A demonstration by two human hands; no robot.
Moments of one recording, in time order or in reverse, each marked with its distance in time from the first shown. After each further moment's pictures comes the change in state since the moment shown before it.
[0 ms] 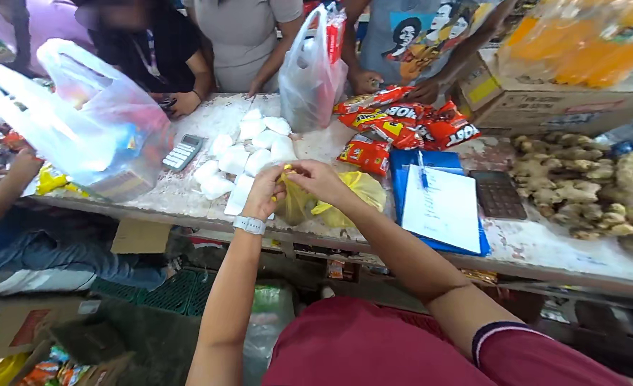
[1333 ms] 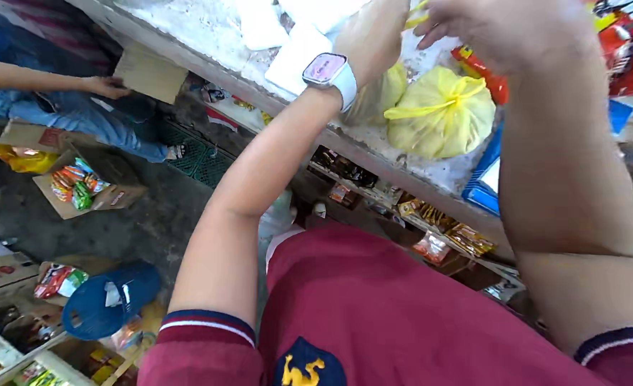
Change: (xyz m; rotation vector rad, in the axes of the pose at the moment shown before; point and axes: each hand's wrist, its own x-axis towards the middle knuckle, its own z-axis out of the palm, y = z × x) left_hand 0.003 0.016 0.012 1.424 0.002 0.323; right_hand 0.038 -0.016 -0.029 -0.028 -0.186 0.062
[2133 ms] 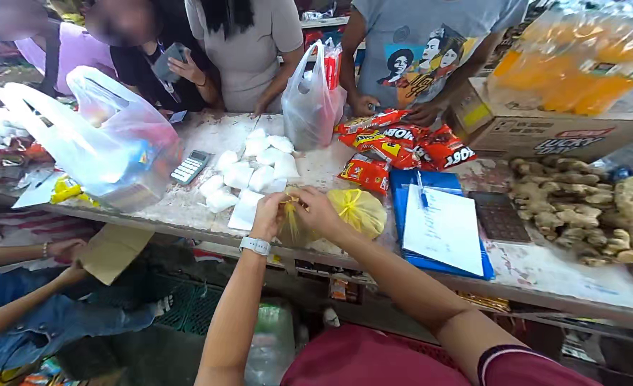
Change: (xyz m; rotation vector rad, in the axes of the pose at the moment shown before) left_hand -0.010 -0.025 0.038 -1.237 0.153 -0.429; right_hand -0.030 0.050 0.070 -0.215 0.343 -0.299
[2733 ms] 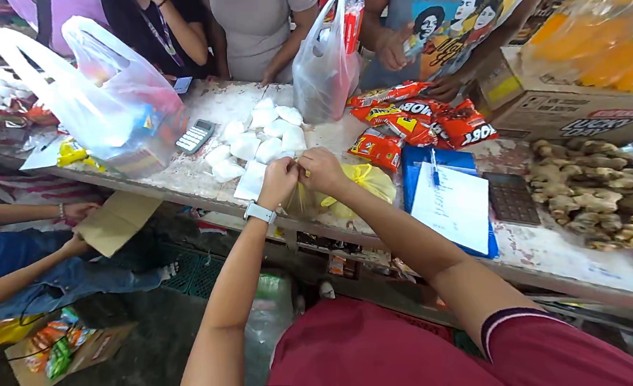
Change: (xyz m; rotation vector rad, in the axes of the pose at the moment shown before) left_hand -0.028 0.017 -0.011 0.842 -0.079 0.572; right_hand 0.032 0.029 0.007 -0.411 0.098 -0.545
